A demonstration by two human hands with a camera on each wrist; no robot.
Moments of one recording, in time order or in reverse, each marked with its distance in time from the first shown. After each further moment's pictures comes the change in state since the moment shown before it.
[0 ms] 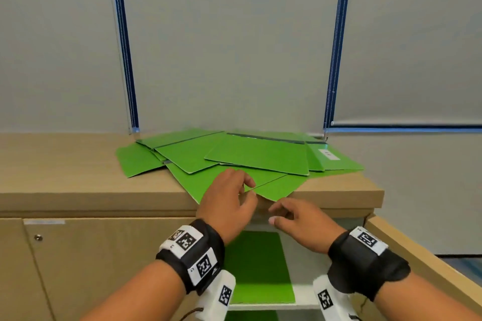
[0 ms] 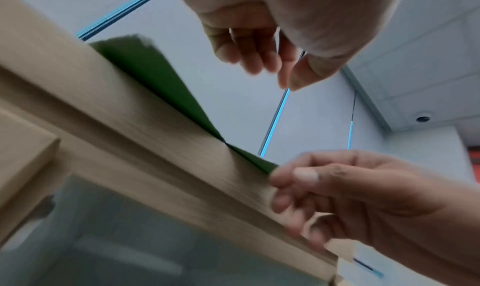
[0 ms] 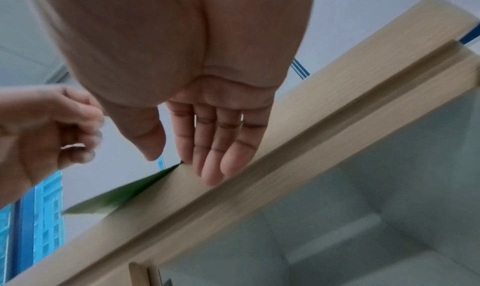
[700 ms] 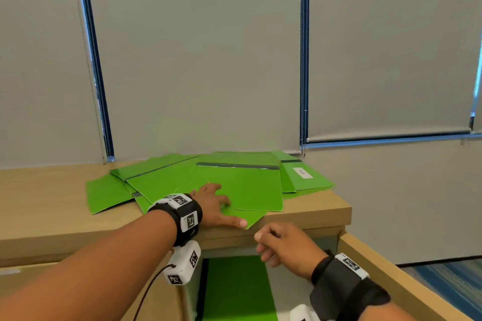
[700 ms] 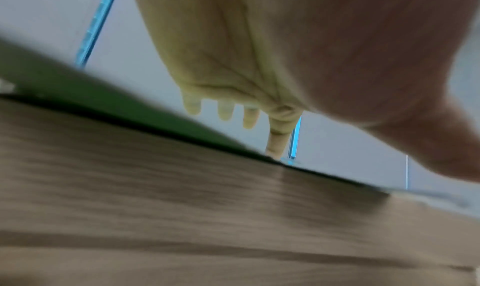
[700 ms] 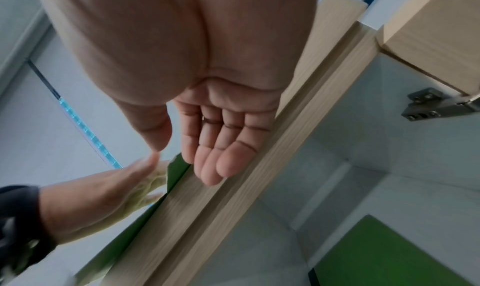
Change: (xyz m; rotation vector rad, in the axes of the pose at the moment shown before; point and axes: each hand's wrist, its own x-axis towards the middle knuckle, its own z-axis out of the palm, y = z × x) left_hand 0.093 -0.024 0.034 0.553 -0.831 -0.163; right_hand -0.011 0.015 -0.016 0.562 0.016 0.209
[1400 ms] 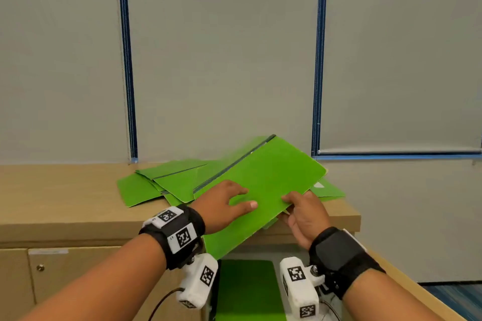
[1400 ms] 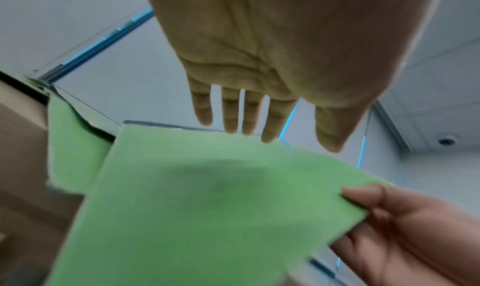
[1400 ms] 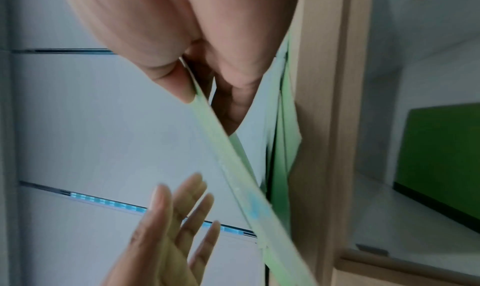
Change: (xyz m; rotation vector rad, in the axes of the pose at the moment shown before) left_hand -0.108 -0.002 -0.032 -0.421 0.374 0.197; right_hand 0.007 -0.069 0.011 0.789 0.330 -0.103
